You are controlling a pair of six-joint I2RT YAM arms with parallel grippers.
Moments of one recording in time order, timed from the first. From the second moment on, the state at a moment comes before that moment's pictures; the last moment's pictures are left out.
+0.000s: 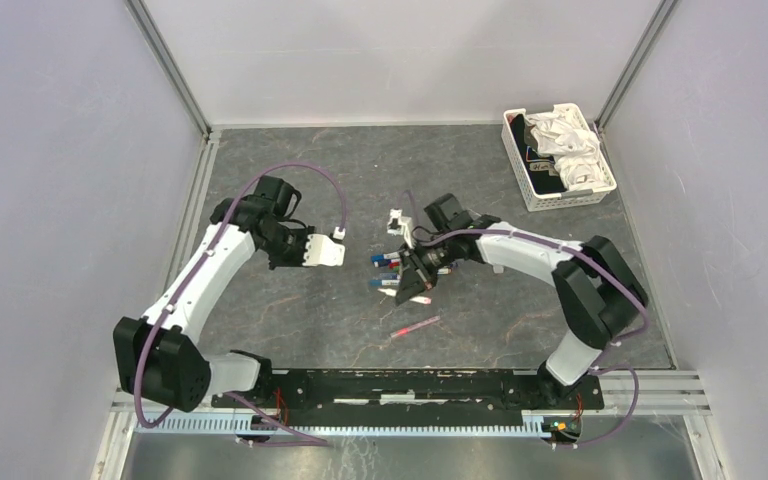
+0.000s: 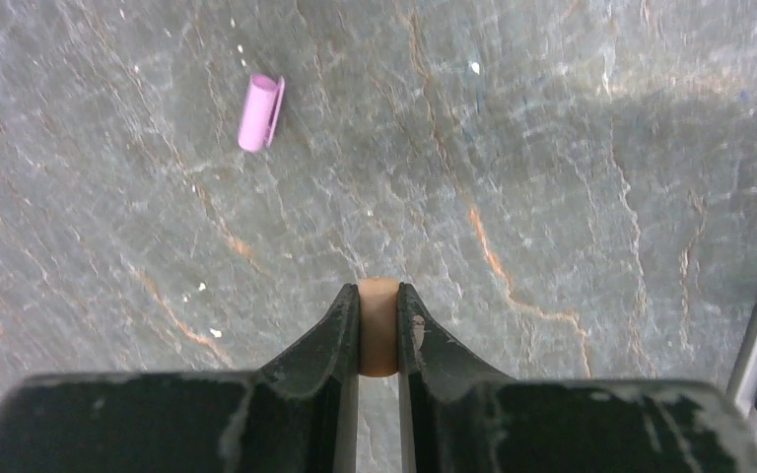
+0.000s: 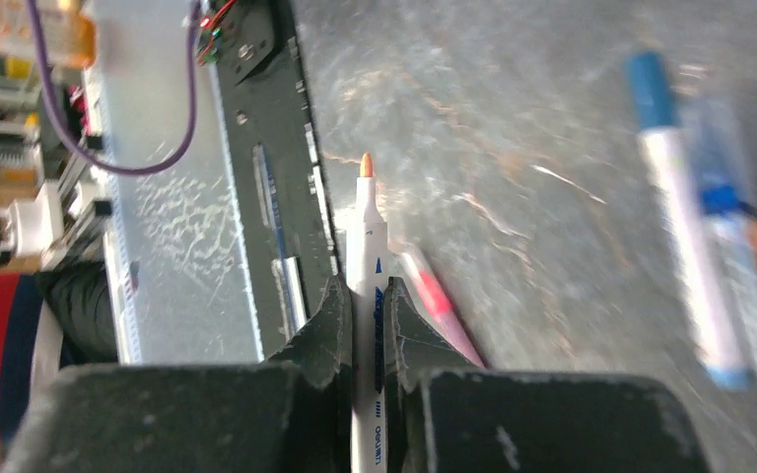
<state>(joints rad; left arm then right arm) -0.28 1.28 1.11 -1.13 0.32 1.43 0.68 1.71 1.04 -0.37 -0.96 -0.04</state>
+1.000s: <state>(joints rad) -0.34 1.57 0.86 -0.59 0.46 0.98 0.21 1.48 0.69 -0.07 0.15 0.10</state>
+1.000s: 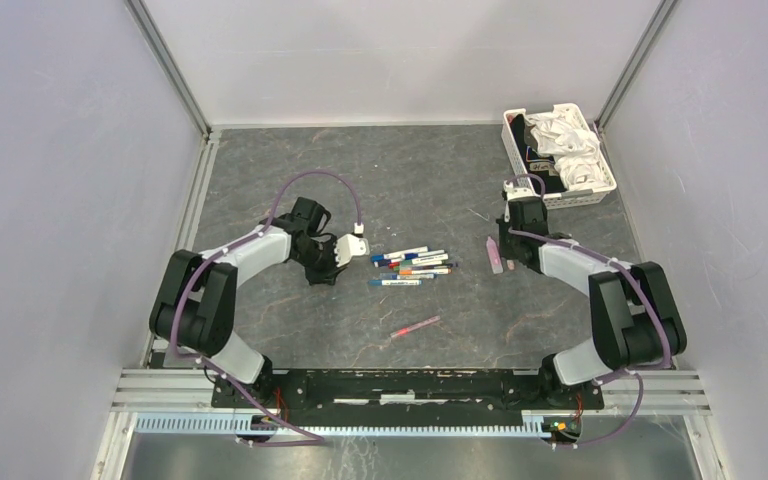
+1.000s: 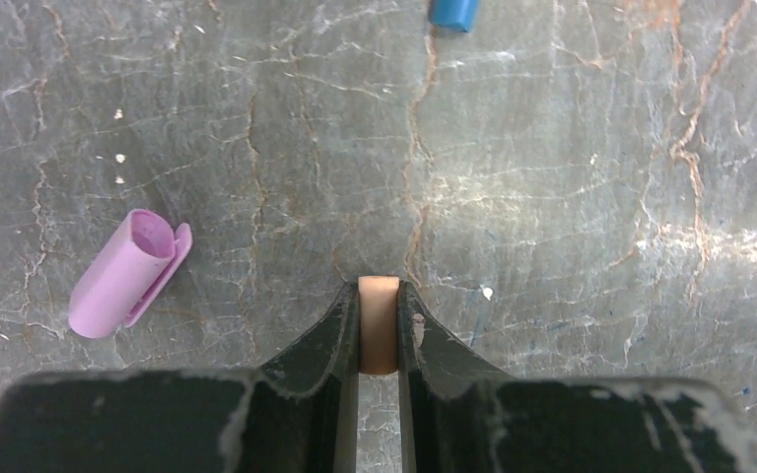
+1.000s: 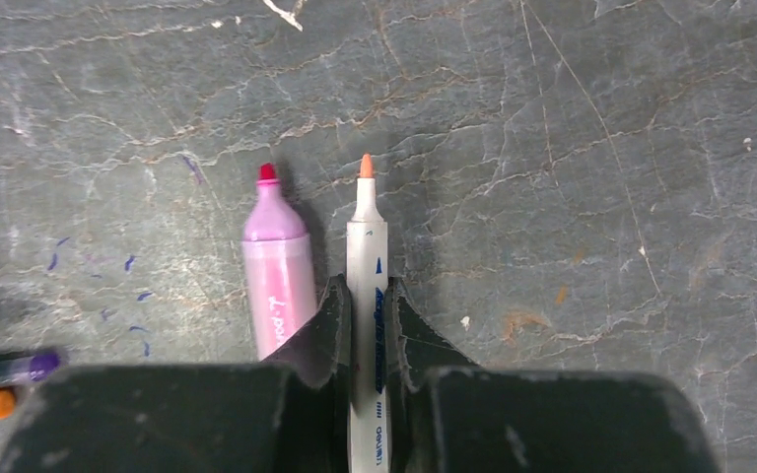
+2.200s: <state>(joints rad) -0.29 1.13 1.33 -0.69 0.10 0.51 0.27 1.09 0.75 0.04 0.05 0.17</state>
